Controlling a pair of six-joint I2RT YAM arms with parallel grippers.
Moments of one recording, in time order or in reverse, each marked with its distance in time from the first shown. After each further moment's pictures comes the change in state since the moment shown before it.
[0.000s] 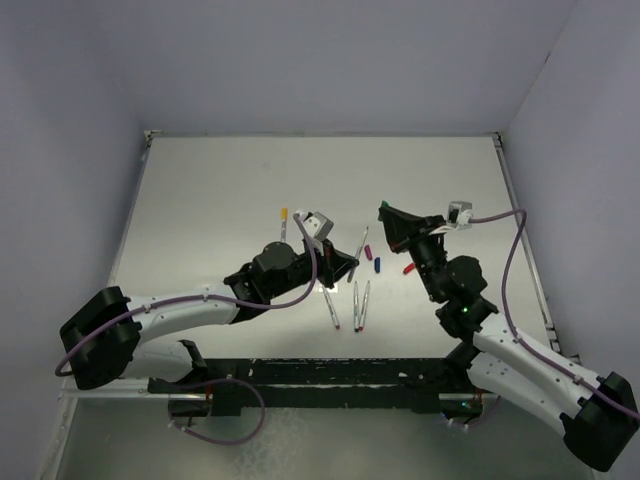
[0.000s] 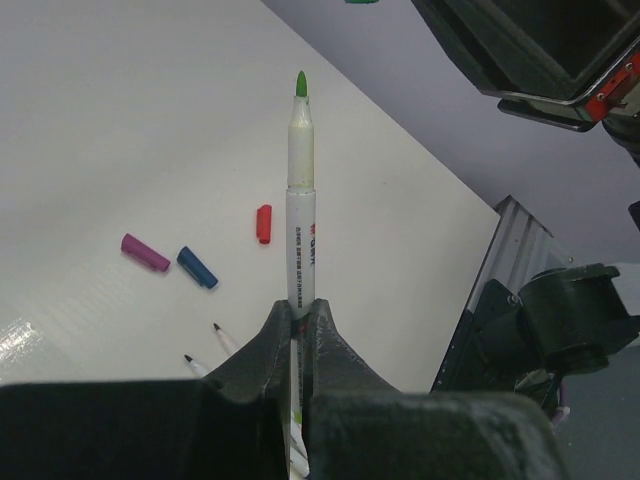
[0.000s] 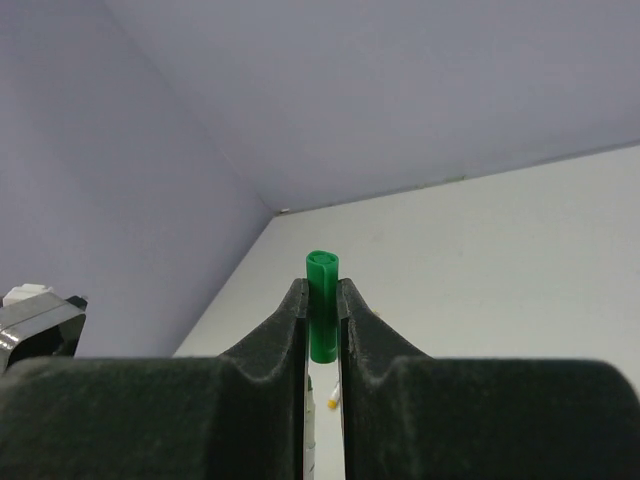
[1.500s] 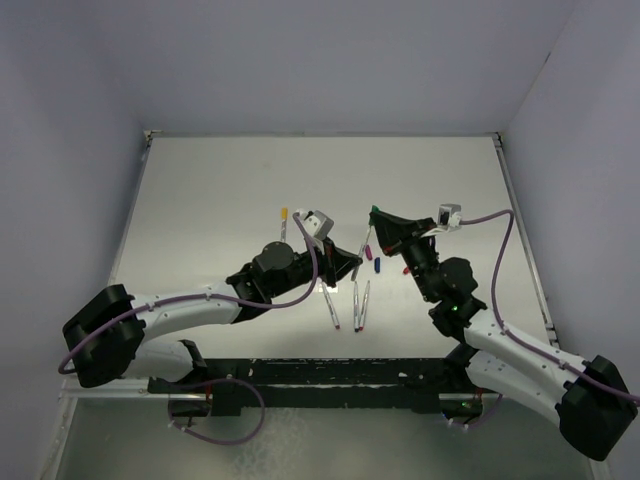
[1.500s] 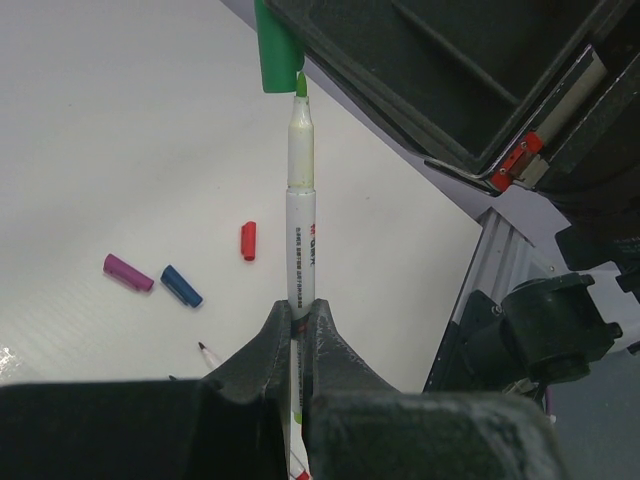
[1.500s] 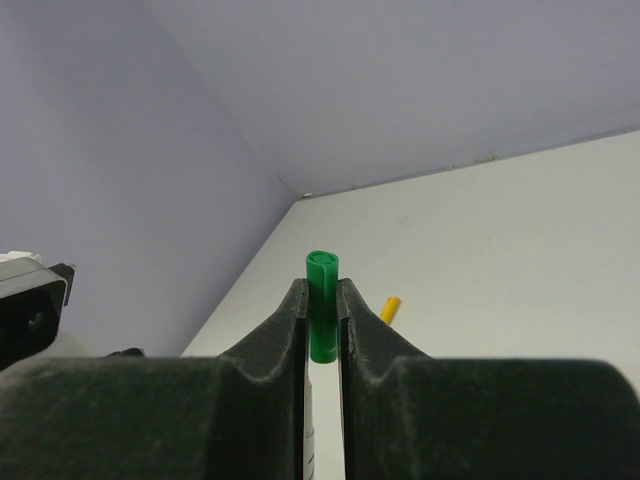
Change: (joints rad) left arm 0.000 0.018 0.000 0.071 0.019 -0.016; right arm 0.000 0.084 -0.065 0.165 -0.056 0.051
